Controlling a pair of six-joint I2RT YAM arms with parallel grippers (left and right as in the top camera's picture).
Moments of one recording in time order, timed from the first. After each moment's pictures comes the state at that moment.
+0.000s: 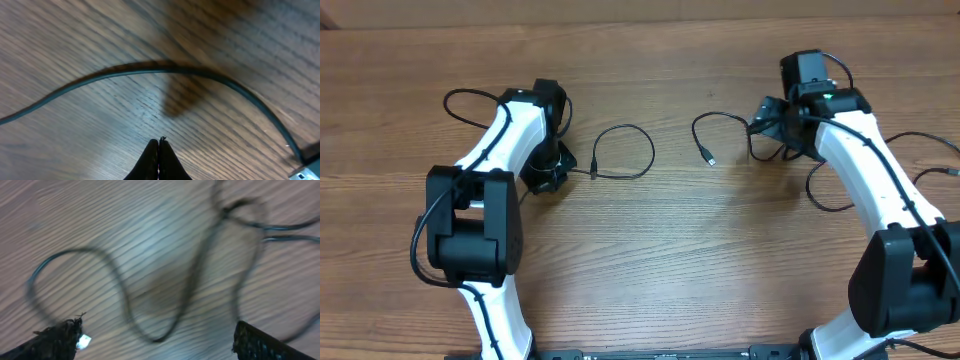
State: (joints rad) left arm -0.12 2.08 1.51 -1.14 -0.06 -0.75; right arm 0.09 1.77 1.41 -0.86 0.21 0.57
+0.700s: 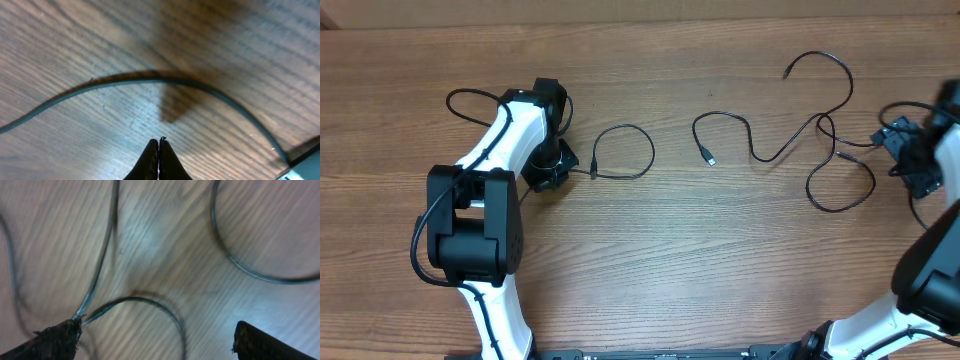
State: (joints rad) left arm -0.12 2.09 1.51 -1.11 -0.06 -0.73; right arm -0.50 1.86 1.41 -0.84 -0.04 0.54
